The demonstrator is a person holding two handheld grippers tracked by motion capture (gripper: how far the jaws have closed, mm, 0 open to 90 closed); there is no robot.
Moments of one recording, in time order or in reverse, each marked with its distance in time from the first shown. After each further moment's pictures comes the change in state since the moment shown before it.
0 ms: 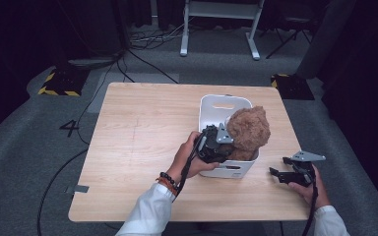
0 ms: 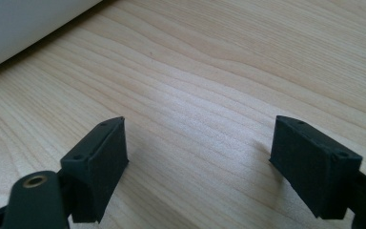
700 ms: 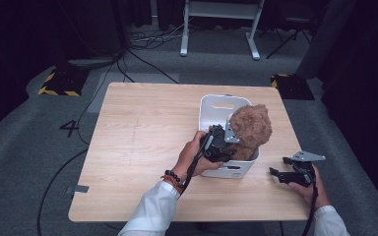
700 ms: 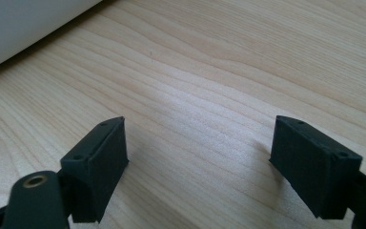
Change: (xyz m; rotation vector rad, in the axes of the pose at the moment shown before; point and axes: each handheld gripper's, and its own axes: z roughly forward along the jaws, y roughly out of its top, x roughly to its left) left arm -0.005 0.010 0.016 0.062 -0.006 0.032; right arm 0.000 0.000 0.000 0.000 0.000 0.000
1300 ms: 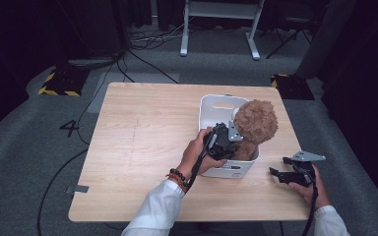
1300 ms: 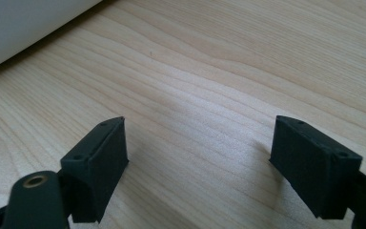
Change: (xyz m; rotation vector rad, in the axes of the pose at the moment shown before) left arm 0.000 0.008 0.008 -0.012 0.050 -0.006; right arm 0.000 0.000 0.000 -0.001 -0.001 -0.001
